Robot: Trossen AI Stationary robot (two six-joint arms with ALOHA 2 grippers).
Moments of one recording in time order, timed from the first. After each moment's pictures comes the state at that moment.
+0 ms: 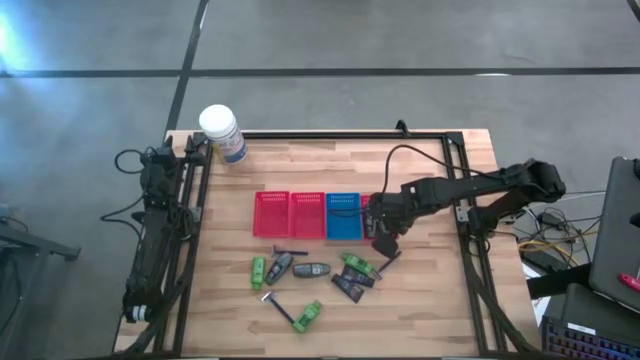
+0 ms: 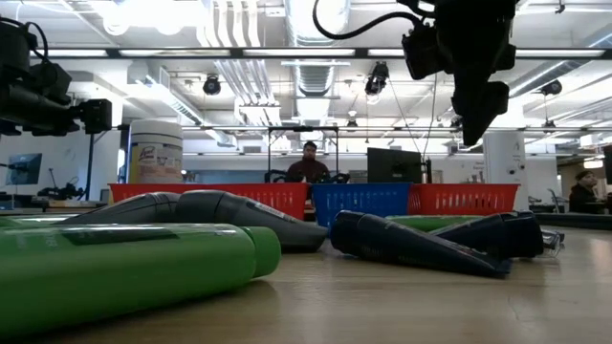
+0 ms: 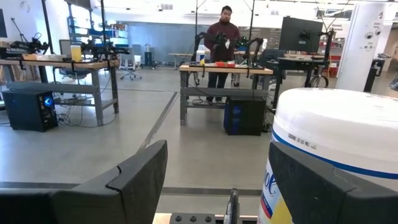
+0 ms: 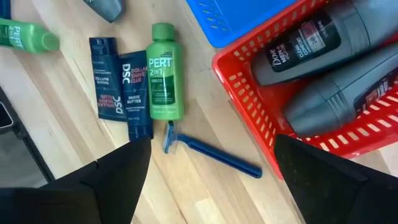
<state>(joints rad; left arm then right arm) 1.47 0.02 0.01 0.06 -0.10 -0.01 0.06 1.44 1.07 -0.88 -0.18 0.68</state>
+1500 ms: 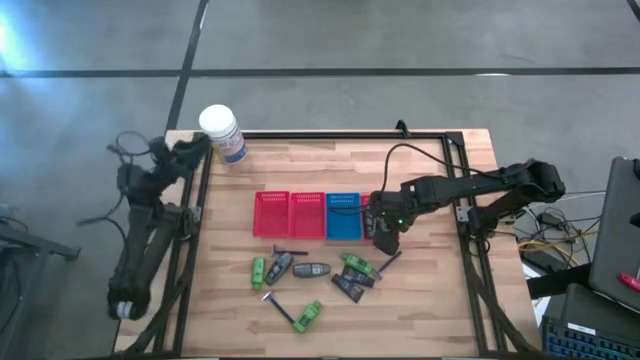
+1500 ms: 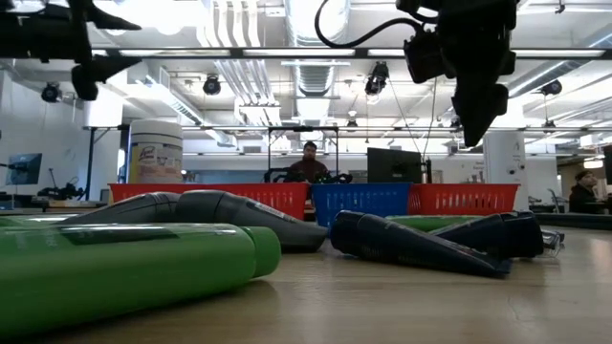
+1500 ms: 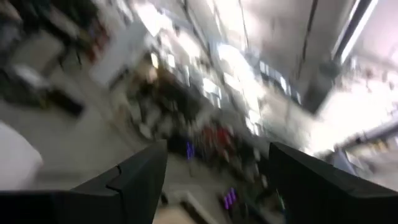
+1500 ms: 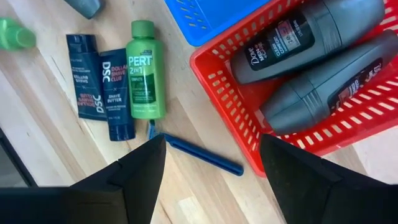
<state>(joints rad) 1.36 0.16 0.28 0.18 0.70 -0.90 0.04 1.44 1.07 -0.92 -0.16 0.64</state>
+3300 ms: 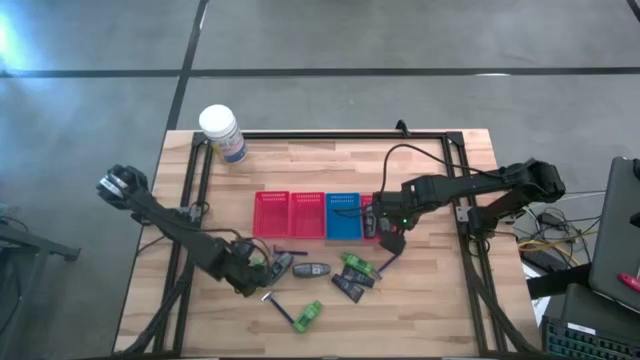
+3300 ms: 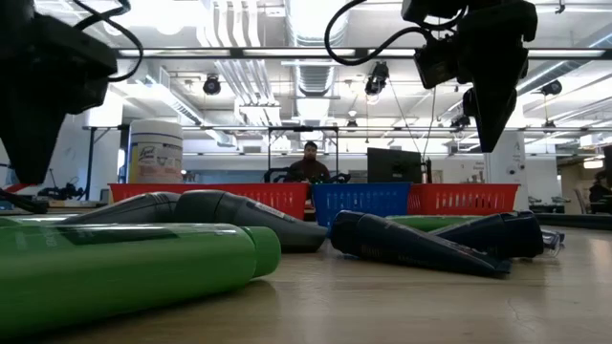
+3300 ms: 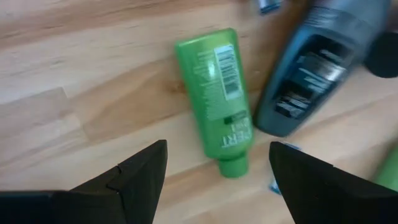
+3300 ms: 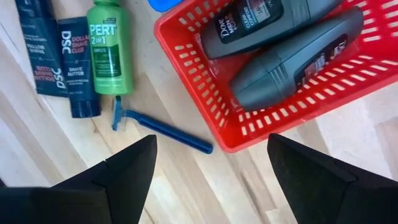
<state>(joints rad) -0.60 1.42 0.85 -0.75 -0.10 -1.90 0.04 1.43 1.07 -1.03 -0.12 0.57</state>
